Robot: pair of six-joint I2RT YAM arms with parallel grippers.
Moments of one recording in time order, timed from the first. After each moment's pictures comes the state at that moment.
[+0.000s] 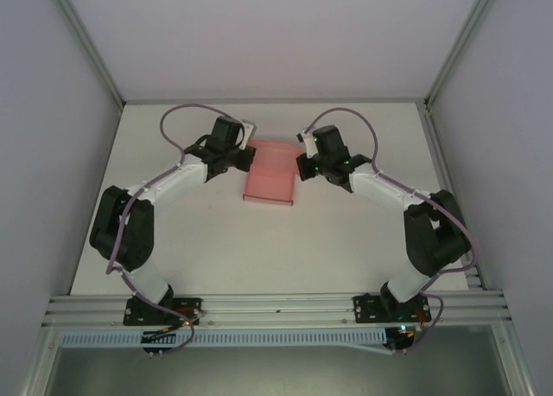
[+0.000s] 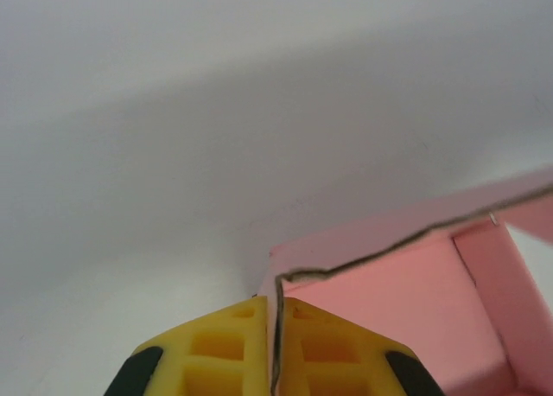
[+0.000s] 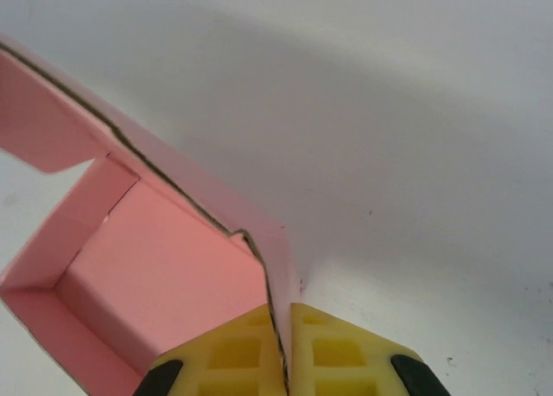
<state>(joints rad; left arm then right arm) -0.54 1.70 1.25 -0.31 -0.05 -0.14 0.55 1.63 1.11 -0.20 -0.06 0.15</state>
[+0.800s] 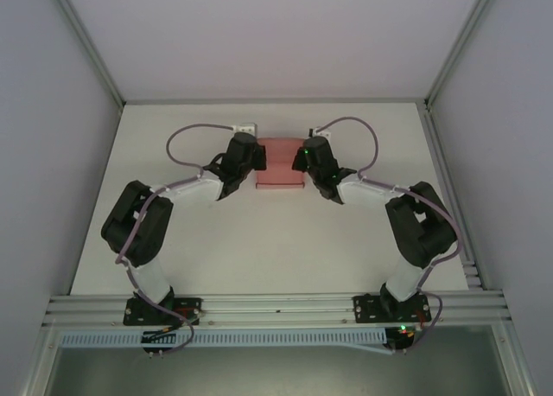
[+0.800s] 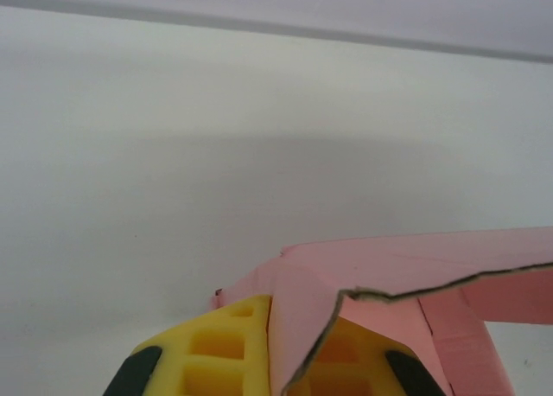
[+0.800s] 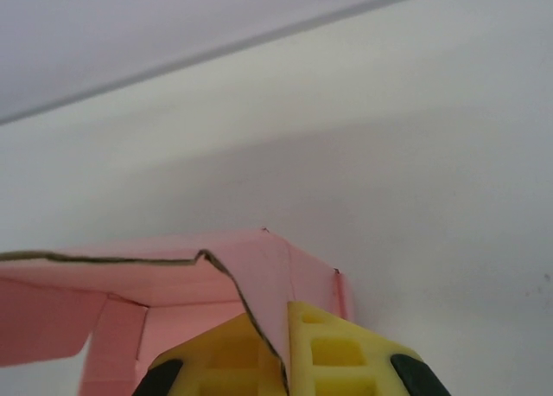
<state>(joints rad) -0.64 1.77 1.08 0.16 -0.24 -0.43 0.60 1.72 0.97 0.21 0.24 0.55</state>
